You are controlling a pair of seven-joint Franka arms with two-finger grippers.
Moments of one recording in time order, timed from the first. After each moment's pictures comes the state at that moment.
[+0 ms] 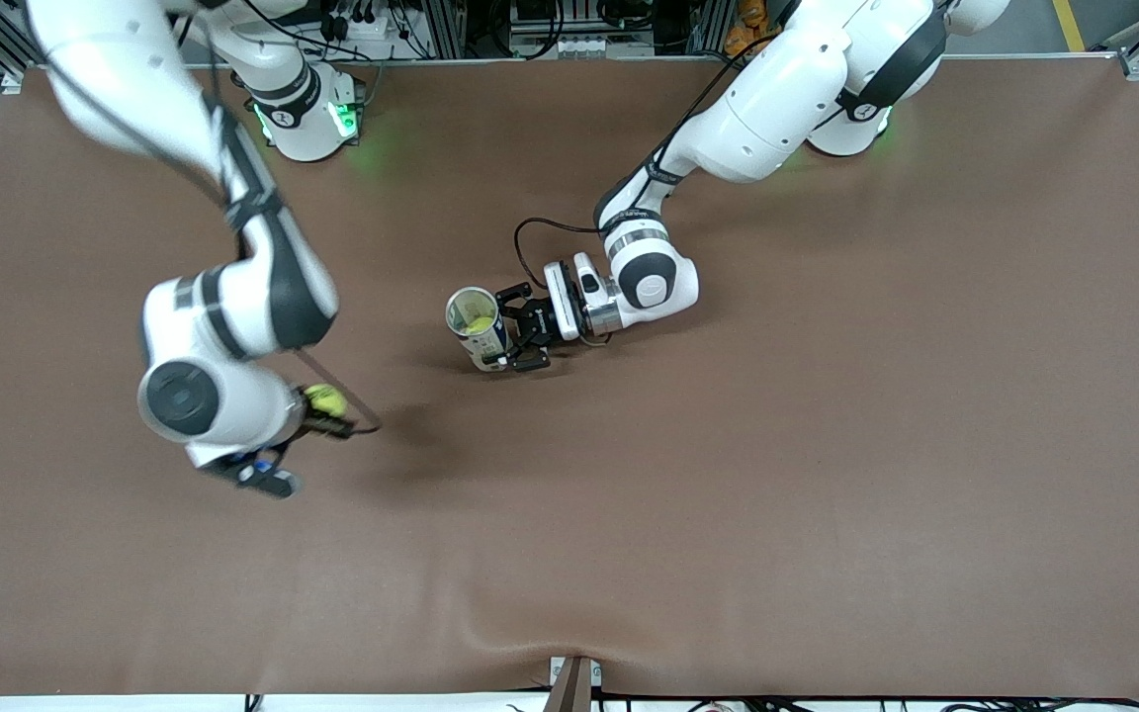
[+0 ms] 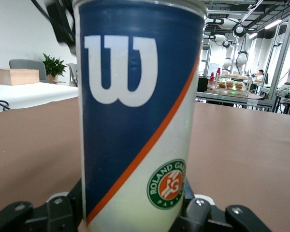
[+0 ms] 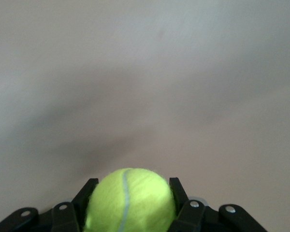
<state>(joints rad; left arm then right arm) -0.62 0.91 -0.26 -1.65 -2.42 2.28 2.83 0.30 0.55 0.04 -1.45 0.02 1.78 0.72</state>
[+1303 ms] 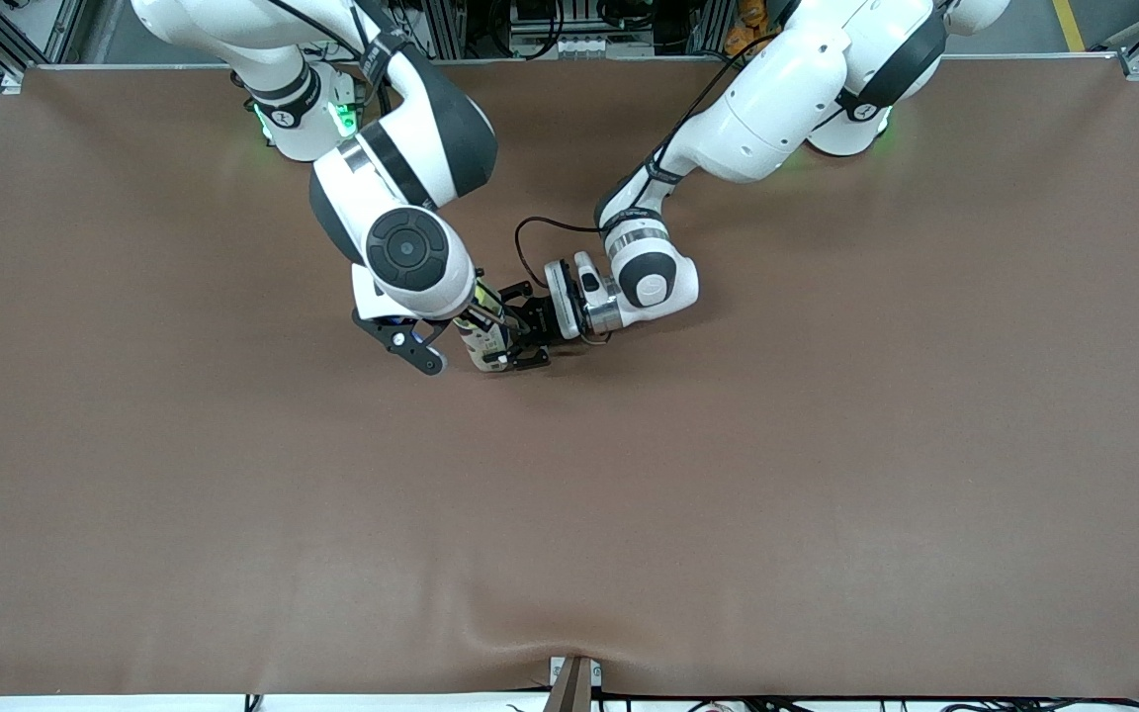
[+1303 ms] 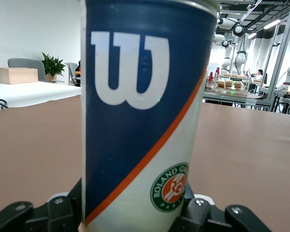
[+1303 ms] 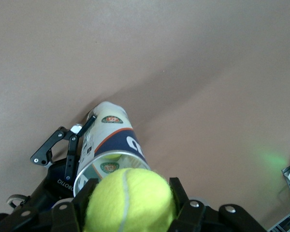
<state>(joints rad) -0.62 0.91 -0.26 -1.66 -2.42 2.28 2.83 0.57 0.47 0.04 -1.44 0.09 1.62 1.21</state>
